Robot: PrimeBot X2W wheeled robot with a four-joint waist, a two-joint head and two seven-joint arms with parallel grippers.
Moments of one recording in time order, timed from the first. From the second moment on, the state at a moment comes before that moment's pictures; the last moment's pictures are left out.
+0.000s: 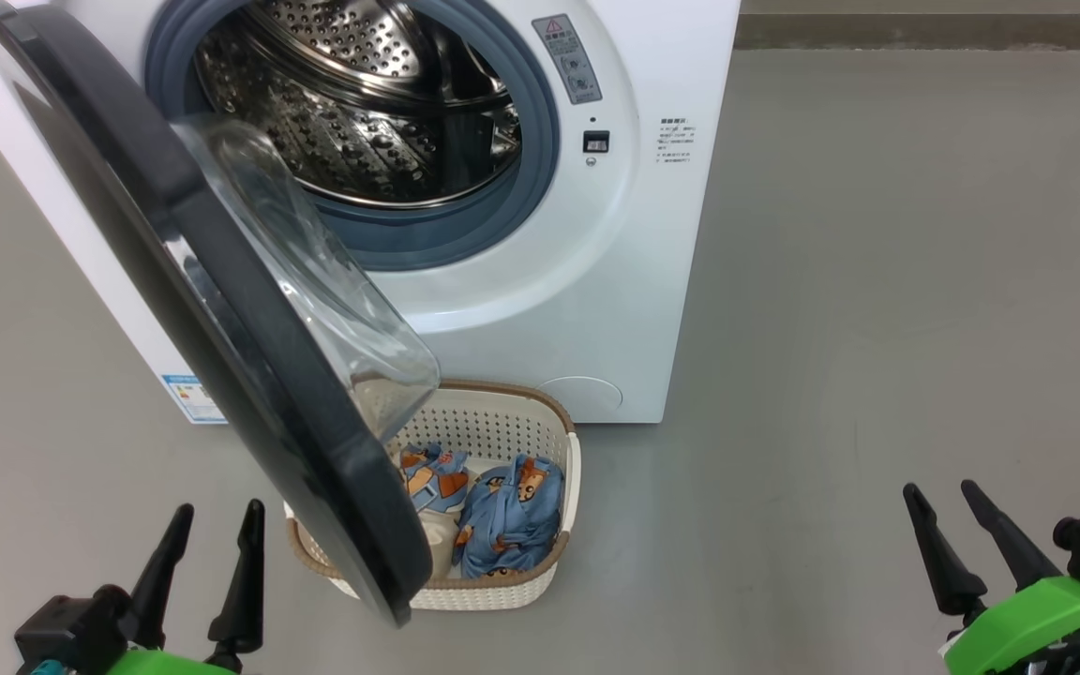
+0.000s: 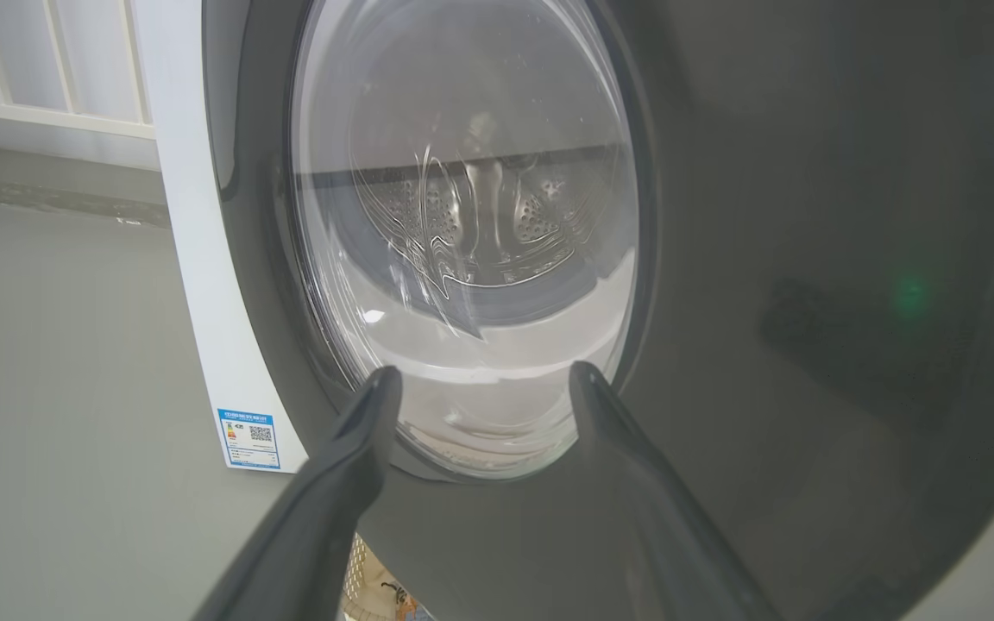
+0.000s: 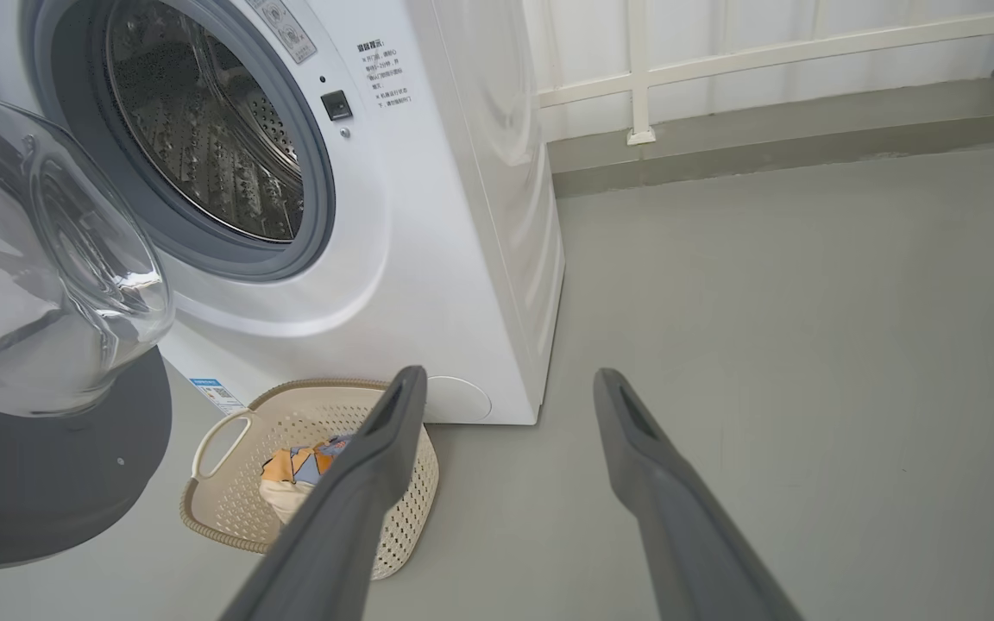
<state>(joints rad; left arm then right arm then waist) -0.02 0.21 -0.15 0.14 -0.50 -0.13 -0.26 -0.13 -0.38 0.18 0.42 0.65 0.13 -0.25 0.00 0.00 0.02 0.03</state>
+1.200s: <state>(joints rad) -0.02 0.18 0.03 -0.12 -0.40 -0.12 -0.26 -0.04 -0.32 0.12 0.39 0.56 0.13 -0.25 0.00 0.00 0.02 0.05</state>
